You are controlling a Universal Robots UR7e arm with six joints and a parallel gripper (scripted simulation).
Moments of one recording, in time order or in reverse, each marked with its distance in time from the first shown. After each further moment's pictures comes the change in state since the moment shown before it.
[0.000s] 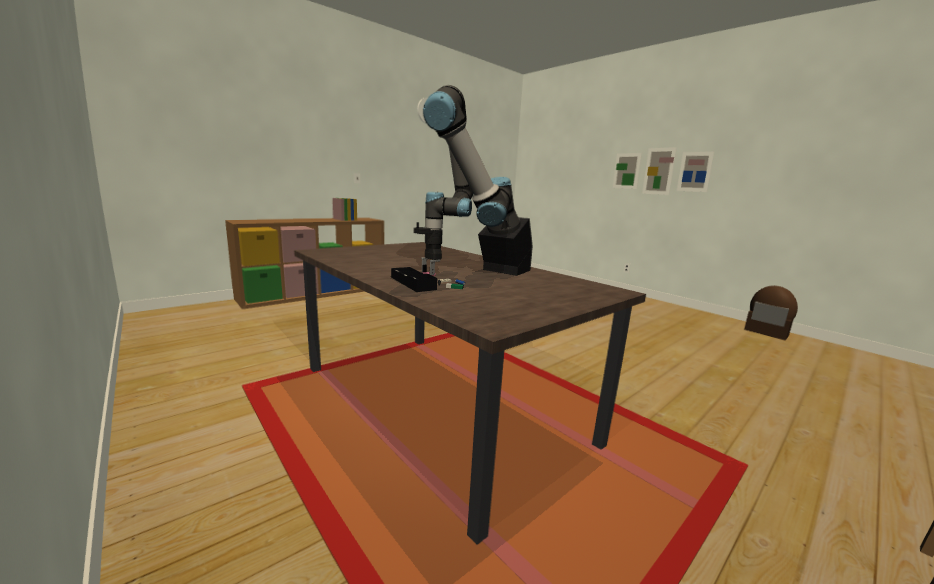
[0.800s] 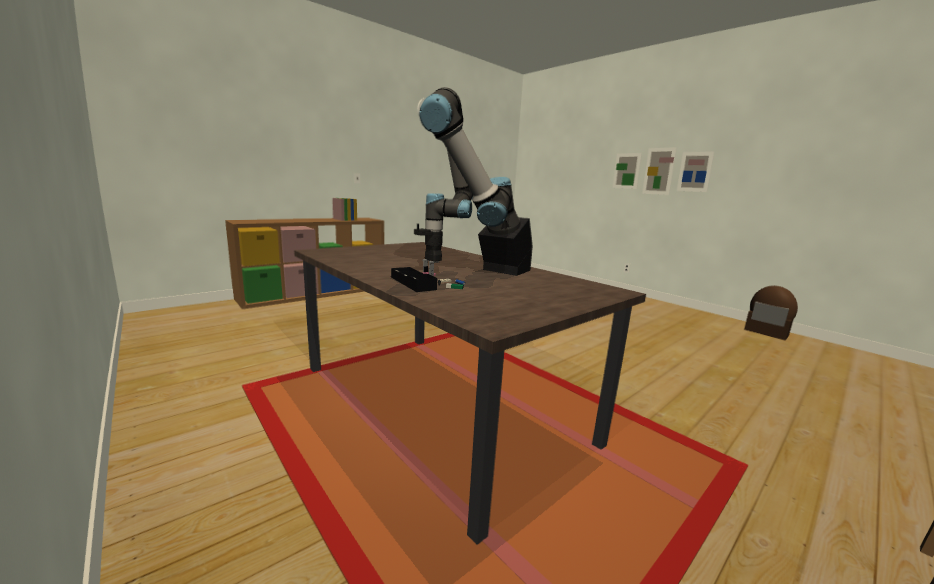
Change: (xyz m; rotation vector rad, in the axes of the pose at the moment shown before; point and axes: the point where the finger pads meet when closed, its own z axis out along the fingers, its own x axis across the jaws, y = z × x) arm -0.001 0.001 0.006 0.001 0.001 0.000
